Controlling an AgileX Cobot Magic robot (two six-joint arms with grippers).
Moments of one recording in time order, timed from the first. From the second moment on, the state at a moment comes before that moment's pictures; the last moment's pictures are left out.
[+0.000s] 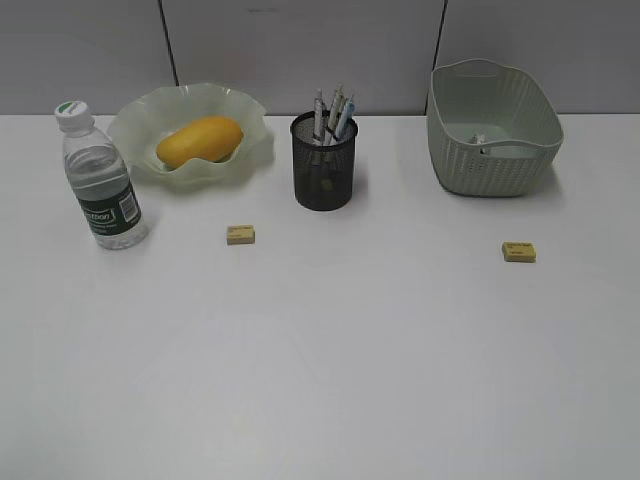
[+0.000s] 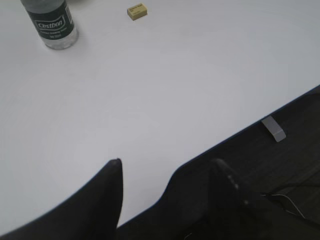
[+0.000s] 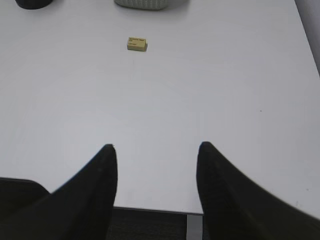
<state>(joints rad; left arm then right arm) -0.53 0.25 -0.53 -0.05 1.06 -0.03 0.18 0.12 -0.51 -0.07 1.04 0.04</state>
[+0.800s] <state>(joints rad) -0.29 0.01 -0.53 -0.02 1.06 -0.01 0.18 0.26 -0.51 -0.07 1.04 0.12</state>
